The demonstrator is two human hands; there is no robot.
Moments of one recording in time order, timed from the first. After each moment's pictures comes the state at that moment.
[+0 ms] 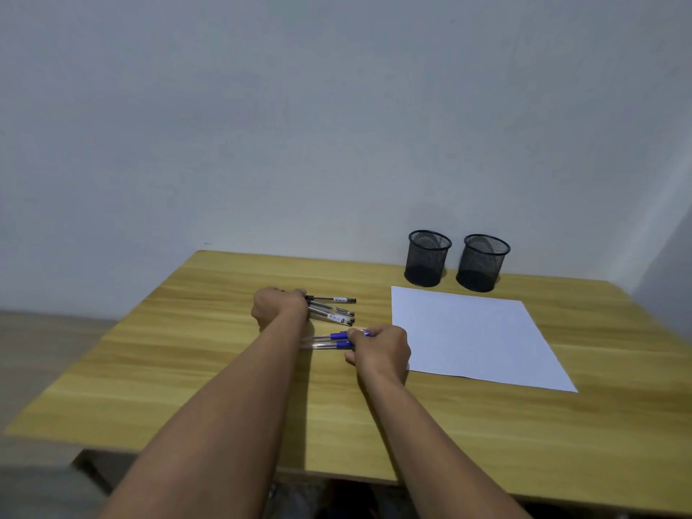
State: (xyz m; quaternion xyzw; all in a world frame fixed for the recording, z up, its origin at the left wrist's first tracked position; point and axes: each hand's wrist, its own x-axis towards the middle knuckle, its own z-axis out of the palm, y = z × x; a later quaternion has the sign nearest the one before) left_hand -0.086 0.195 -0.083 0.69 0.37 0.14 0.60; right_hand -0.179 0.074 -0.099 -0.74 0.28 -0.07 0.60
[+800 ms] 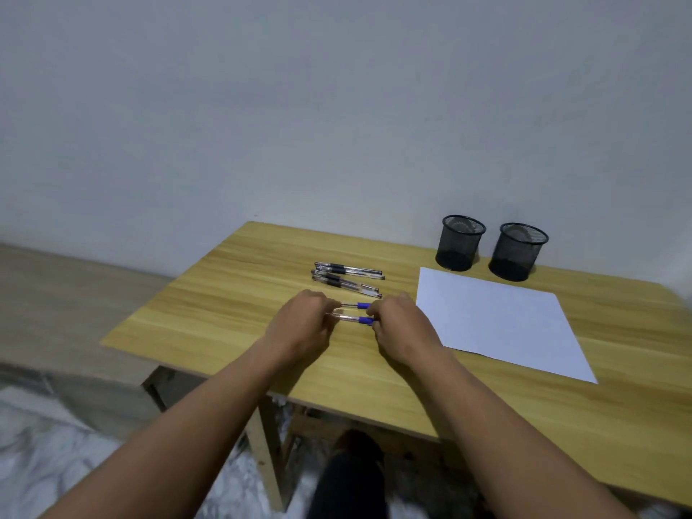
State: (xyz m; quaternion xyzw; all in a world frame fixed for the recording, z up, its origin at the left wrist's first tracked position) left_hand -0.199 0.232 -0.106 0.95 -0.17 0.17 0.17; right_hand -0.198 0.045 -0.090 -0.98 -0.12 -0.04 0.16
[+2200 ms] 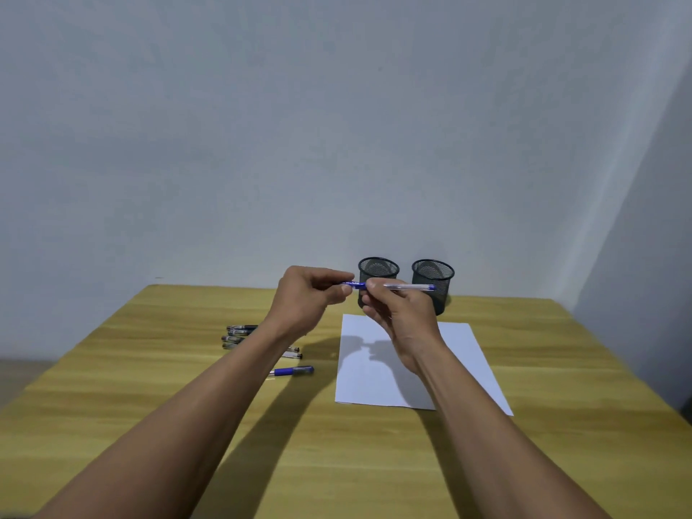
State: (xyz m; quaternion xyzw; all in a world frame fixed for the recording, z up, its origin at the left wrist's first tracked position) left_hand -0.126 0.104 -0.004 0.76 -0.17 0.06 0.63; right_hand -0.164 -0.059 -0.019 -0.55 0.04 -0.10 0.83
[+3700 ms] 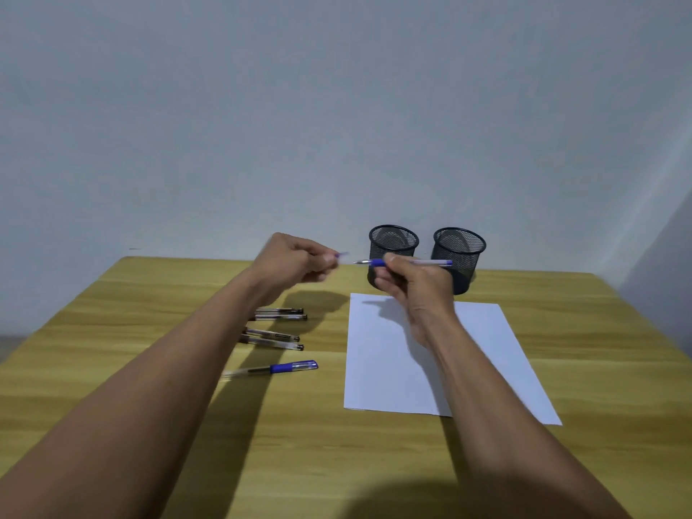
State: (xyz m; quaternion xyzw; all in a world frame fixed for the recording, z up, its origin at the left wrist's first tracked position) left_hand -0.034 0.131 -0.024 0.77 -0.10 -0.08 0.63; right_hand -0.087 -0.070 -0.054 -0.54 0.11 -0.13 0.82
